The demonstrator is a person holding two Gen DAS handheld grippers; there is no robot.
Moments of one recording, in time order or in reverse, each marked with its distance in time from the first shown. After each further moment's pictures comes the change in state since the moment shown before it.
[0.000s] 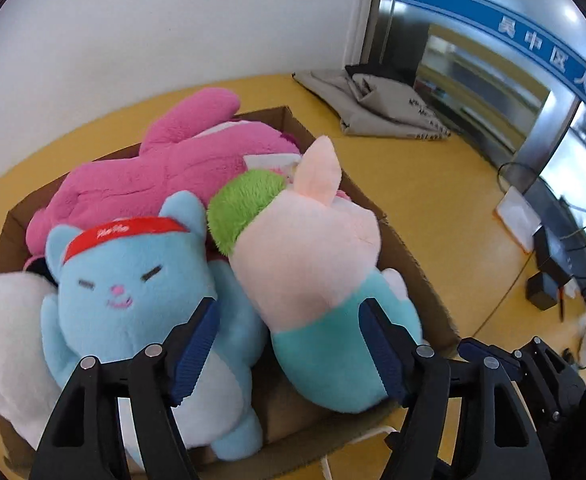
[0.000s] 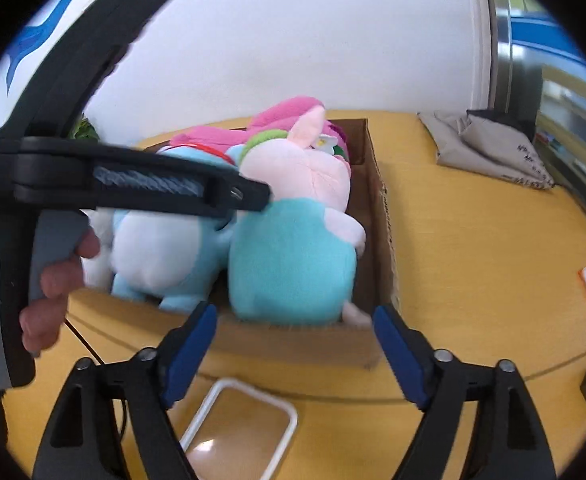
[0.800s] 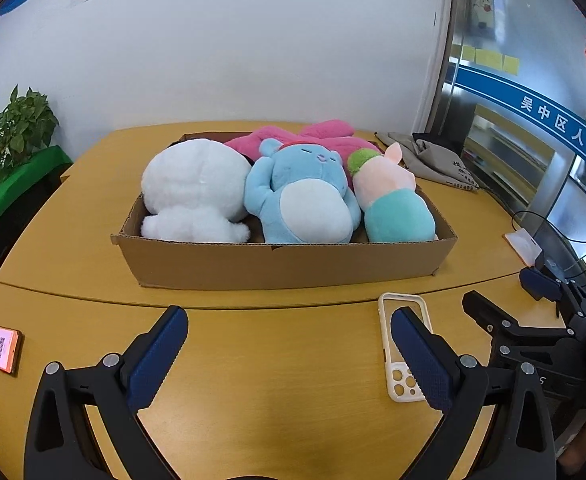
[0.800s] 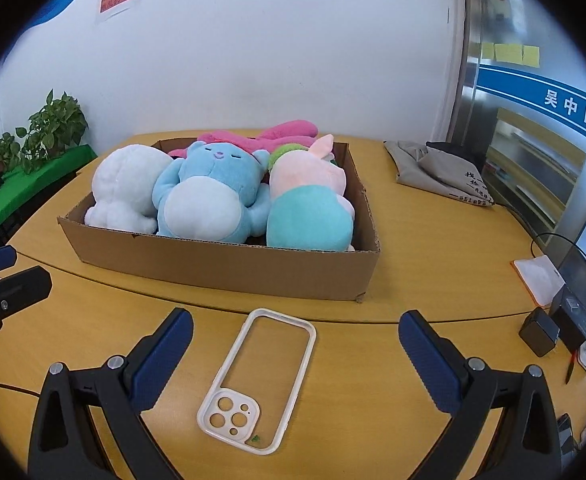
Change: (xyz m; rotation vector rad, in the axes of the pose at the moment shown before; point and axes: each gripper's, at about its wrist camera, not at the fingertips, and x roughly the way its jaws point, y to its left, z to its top) left arm -0.164 0.034 -0.192 -0.223 -0.212 0.194; right arm -0.086 0.075 -0.057 -0.067 -0.072 -0.194
